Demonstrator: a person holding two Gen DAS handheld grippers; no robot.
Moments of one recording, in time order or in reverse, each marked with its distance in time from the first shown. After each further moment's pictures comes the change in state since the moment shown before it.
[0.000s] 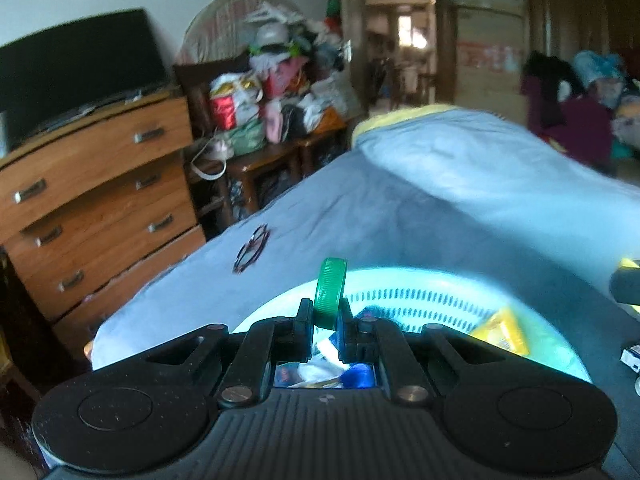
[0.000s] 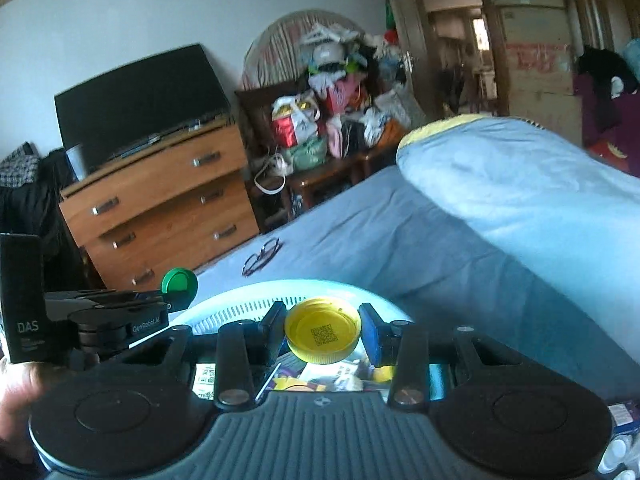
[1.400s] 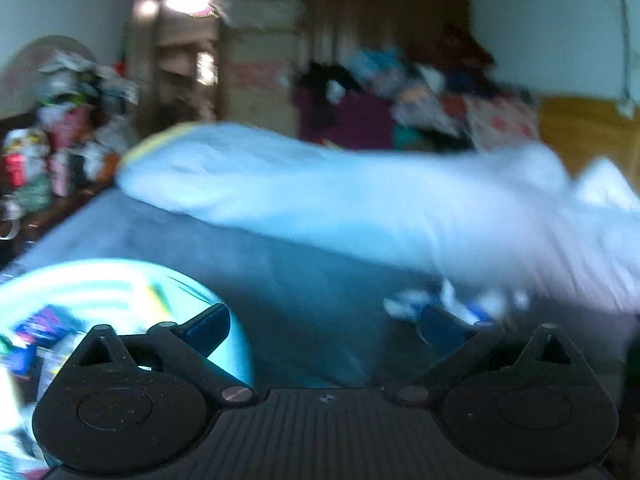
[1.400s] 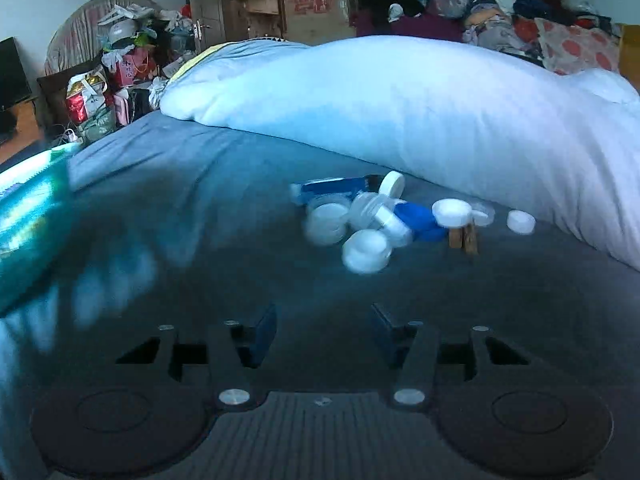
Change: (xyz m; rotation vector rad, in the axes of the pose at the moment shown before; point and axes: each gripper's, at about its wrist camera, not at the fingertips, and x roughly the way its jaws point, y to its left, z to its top) left arm -0.034 -0.221 -0.115 0.277 -0.127 -0.584; right arm -0.102 -0.209 -0.260 0.215 0.023 -0.550
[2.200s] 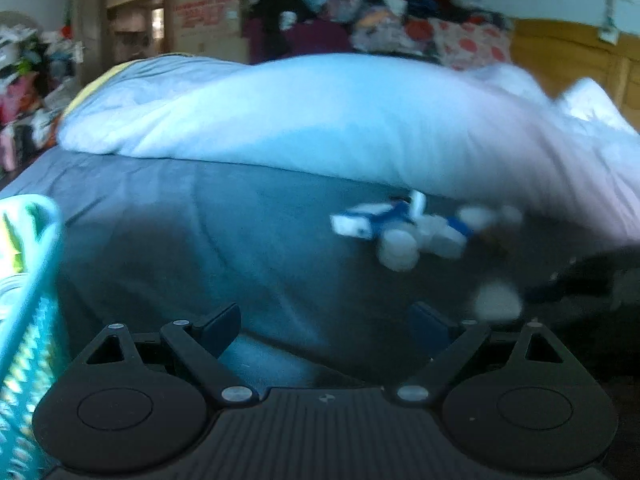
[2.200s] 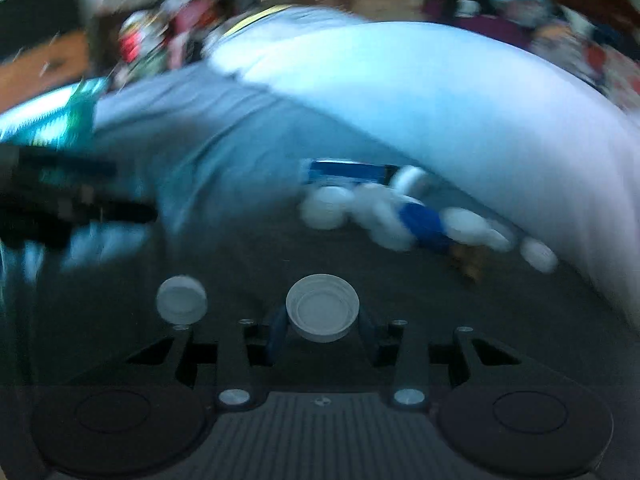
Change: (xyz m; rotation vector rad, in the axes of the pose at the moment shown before) left arm 0.107 -0.046 -0.049 0.081 0.169 -0.095; right arm 0.019 -0.027 0.003 -0.163 0.079 0.079
